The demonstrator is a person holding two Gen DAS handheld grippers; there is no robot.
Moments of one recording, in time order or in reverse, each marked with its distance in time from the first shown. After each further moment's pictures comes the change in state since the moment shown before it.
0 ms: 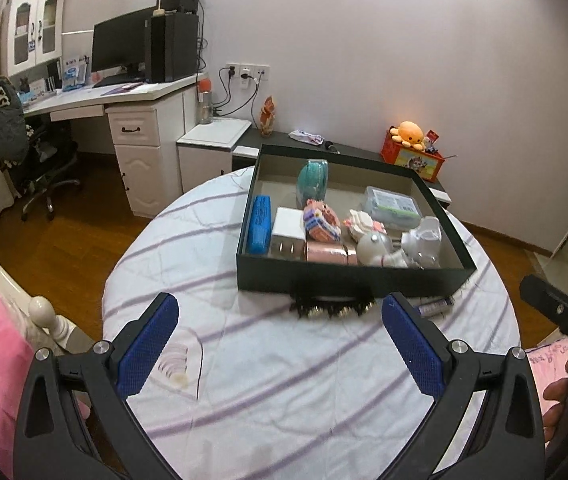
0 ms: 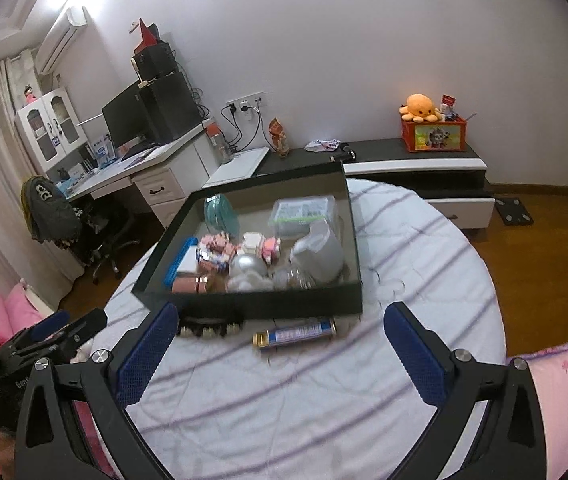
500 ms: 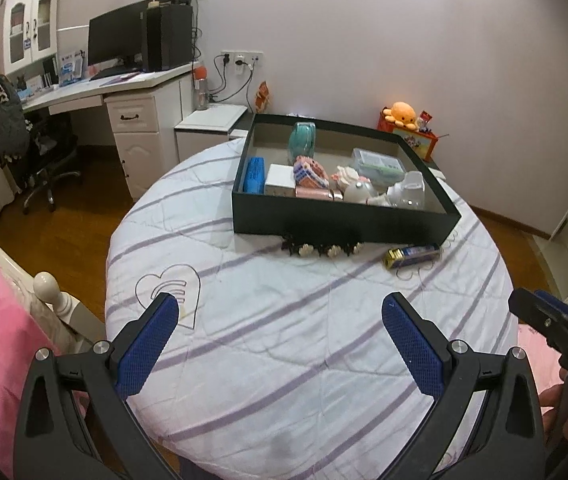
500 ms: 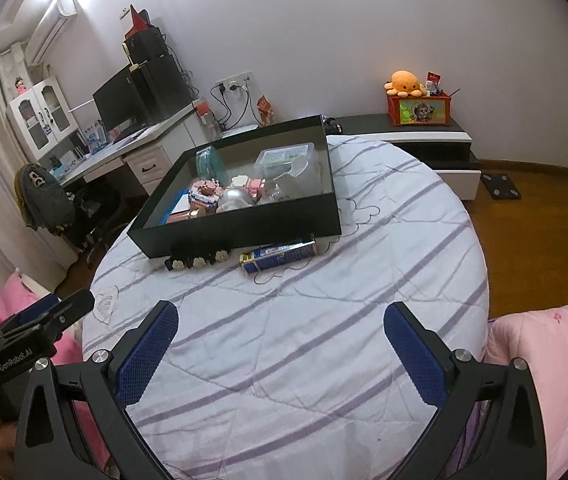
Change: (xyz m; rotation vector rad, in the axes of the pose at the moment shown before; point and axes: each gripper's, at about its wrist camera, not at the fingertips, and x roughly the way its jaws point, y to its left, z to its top) left arm -0.022 -0.011 -0.046 0.031 0.048 0.002; right arm -0.025 -0.007 -0.055 0.020 0.061 -0.030
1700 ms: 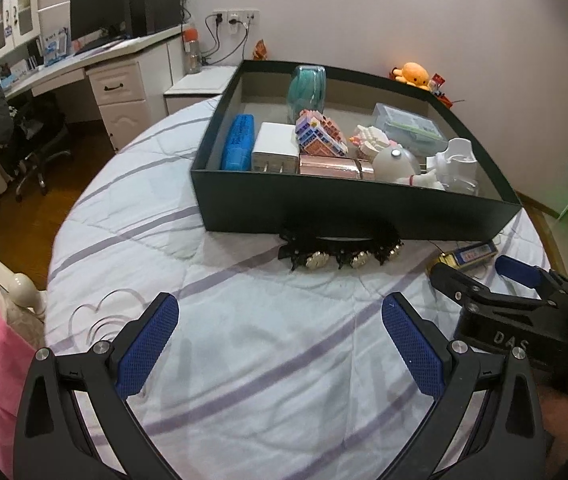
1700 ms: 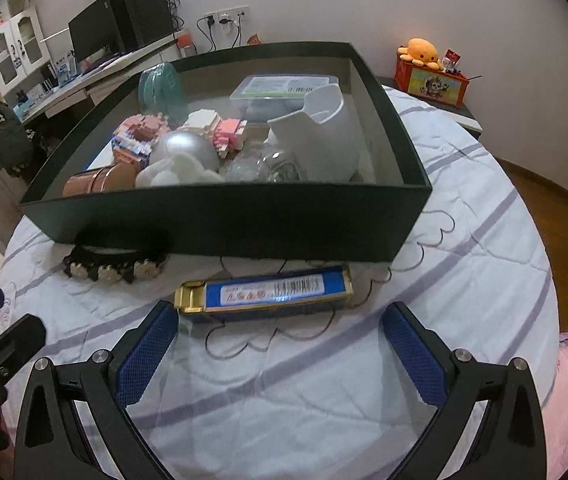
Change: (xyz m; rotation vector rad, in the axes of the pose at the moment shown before) left arm 0.107 -0.006 0.021 0.016 0.148 0.011; right arm 0.149 0.013 0.029 -0.124 0.198 -0.139
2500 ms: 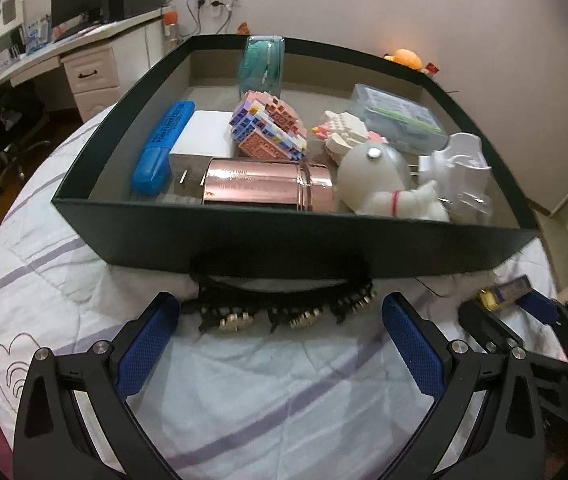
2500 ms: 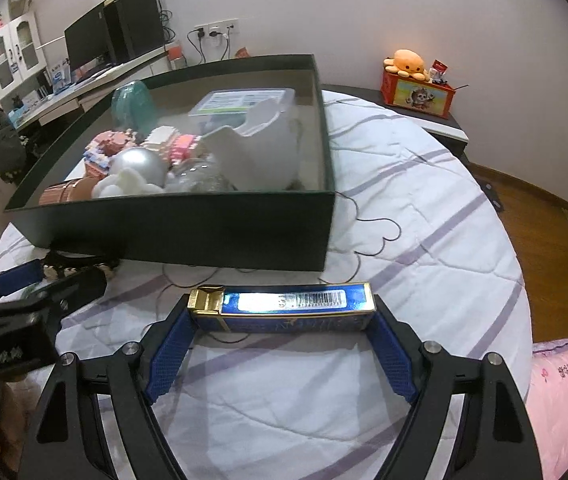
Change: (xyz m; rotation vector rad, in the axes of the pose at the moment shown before) left arm 0.060 -0.039 0.028 -0.002 0.050 -0.030; right arm -0.004 -0.036 0.002 -0.002 -0.044 -0.028
